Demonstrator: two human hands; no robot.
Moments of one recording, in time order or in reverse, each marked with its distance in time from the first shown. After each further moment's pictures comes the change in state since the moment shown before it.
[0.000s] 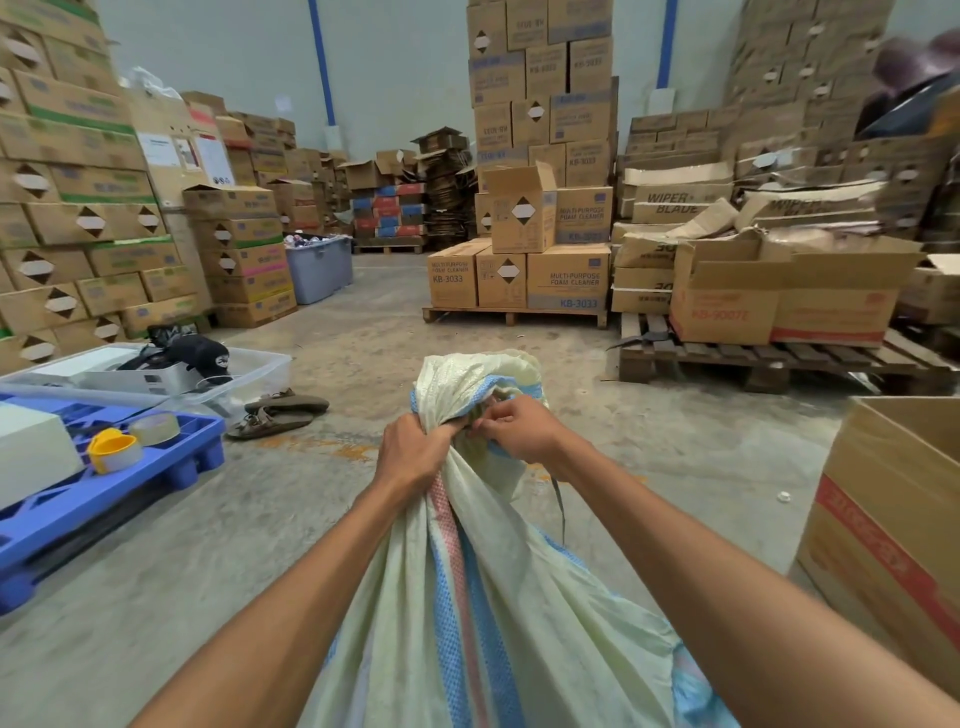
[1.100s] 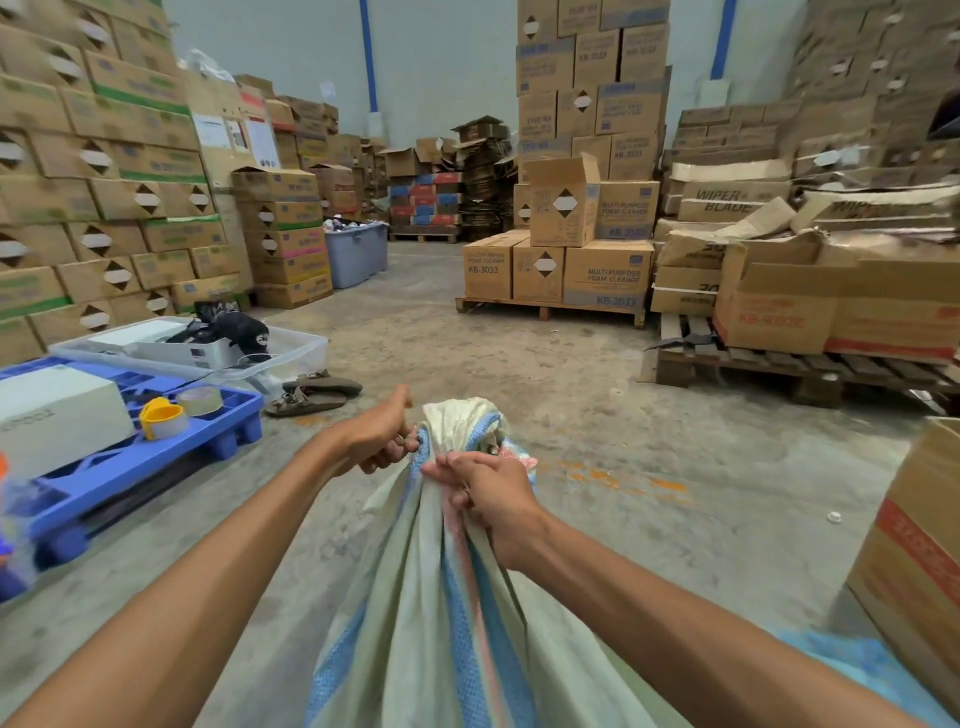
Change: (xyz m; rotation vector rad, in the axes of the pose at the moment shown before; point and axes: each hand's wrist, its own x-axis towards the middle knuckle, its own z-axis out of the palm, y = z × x) left_hand 0.036 -0.032 -0.093 0.136 -0.629 -0.324; right_hand -0.053 -0.025 0.104 0.834 -0.054 0.268
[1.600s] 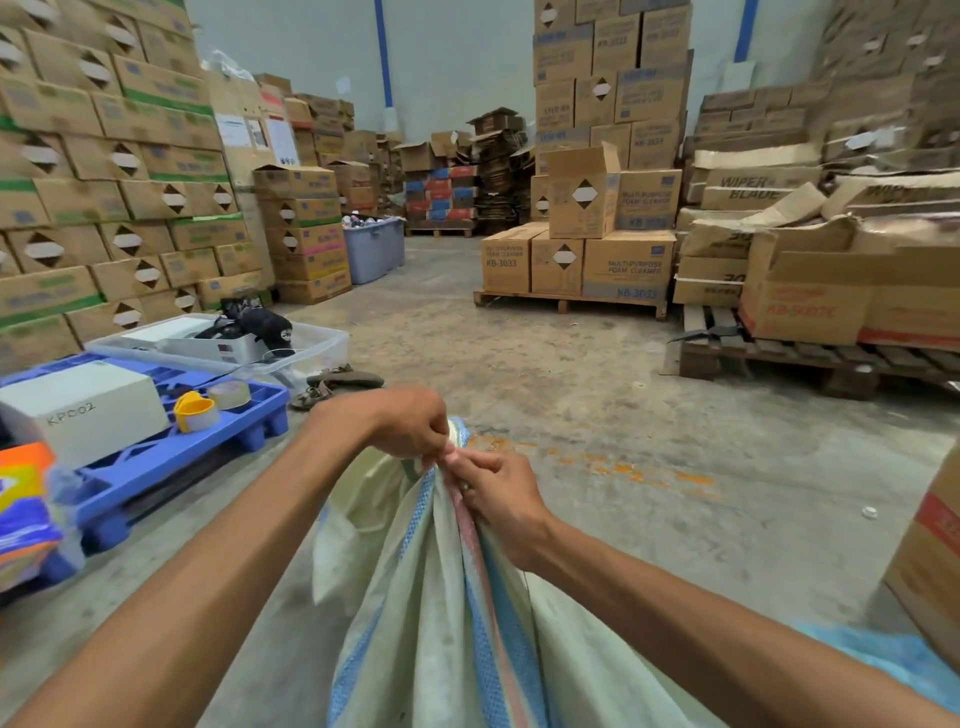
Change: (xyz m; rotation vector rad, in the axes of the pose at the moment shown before) left_hand -0.046 0.028 -0.017 0.987 -0.015 0.333; right_hand -0.004 0.019 0.021 -0.051 -0.148 -0.185
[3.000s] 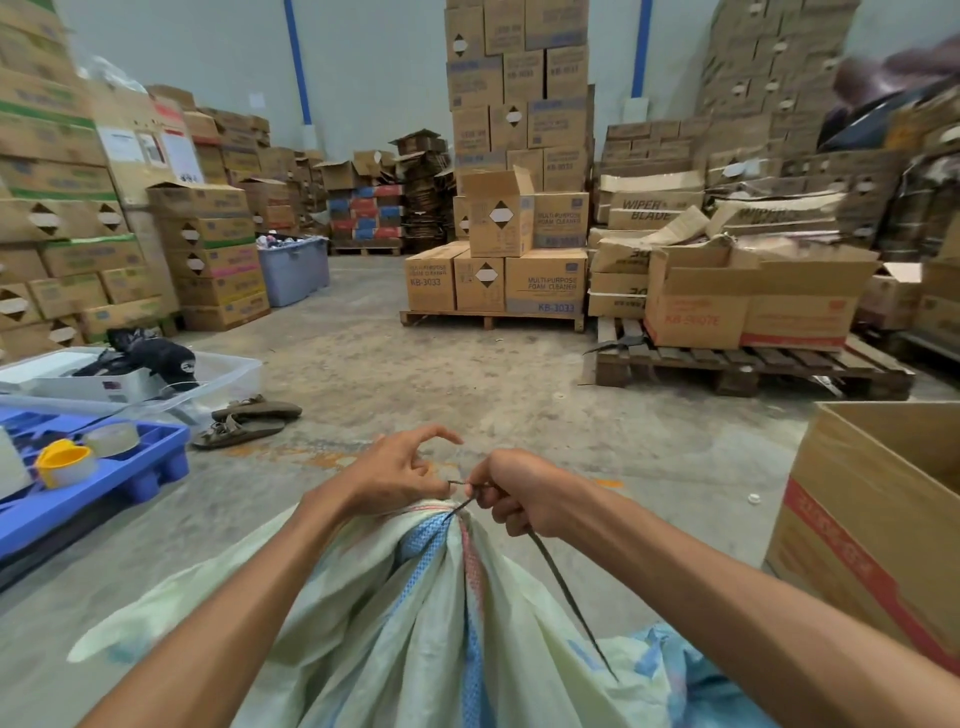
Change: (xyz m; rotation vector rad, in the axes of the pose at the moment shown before) left_hand 0.077 0.060 0.056 -0.663 0.302 0.215; right_hand -0.006 -0.079 -0.111 -0.431 0.053 0.536
